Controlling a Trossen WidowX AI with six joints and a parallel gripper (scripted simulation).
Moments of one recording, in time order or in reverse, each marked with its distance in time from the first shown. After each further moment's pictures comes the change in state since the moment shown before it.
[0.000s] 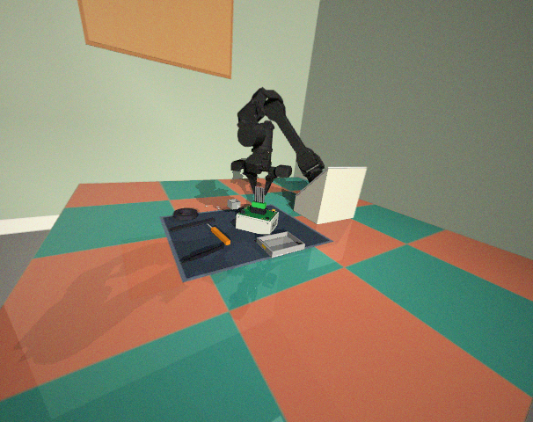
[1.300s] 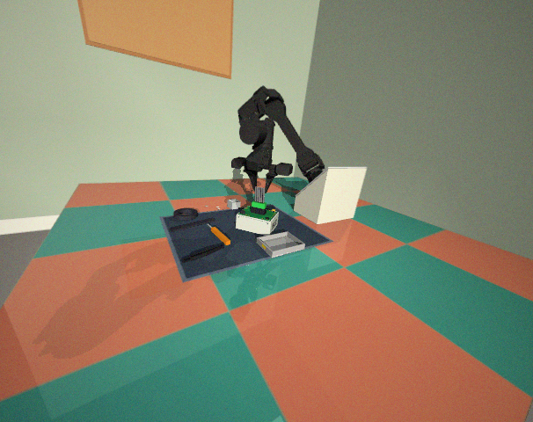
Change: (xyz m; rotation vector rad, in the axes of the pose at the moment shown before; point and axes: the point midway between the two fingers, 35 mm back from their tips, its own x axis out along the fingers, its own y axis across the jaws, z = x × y) arm -0.009 0.000 -0.001 0.004 0.012 -0.014
